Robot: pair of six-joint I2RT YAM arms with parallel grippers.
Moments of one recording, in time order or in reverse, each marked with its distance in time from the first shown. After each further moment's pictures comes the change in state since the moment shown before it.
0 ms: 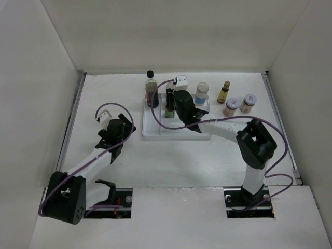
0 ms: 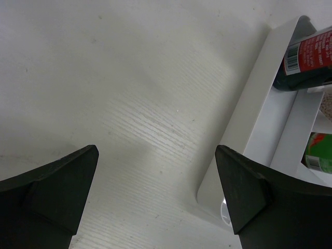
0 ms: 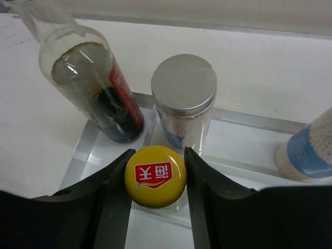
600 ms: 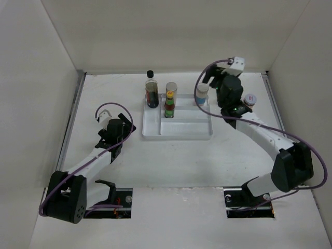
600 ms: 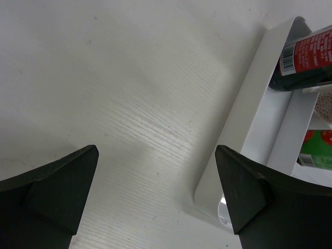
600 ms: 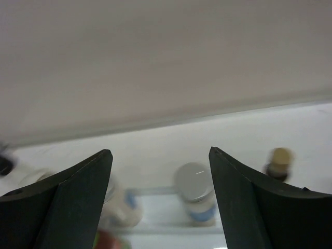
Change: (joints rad) left arm 0.011 0.007 -0.002 0.020 0.022 0.000; right arm -0.226 -0.386 -0.144 0.066 -0.008 -0.006
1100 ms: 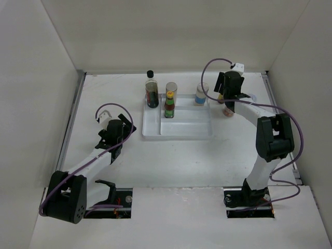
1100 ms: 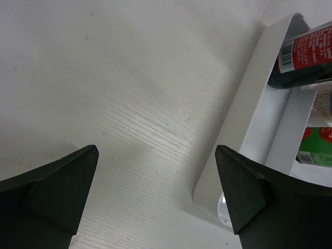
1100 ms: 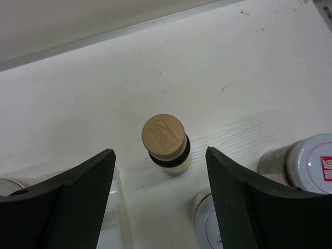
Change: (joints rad) left arm 0.002 0.000 -0.014 0.021 0.014 -0.002; right arm -0.345 0.346 0.126 -0.246 -0.069 0.028
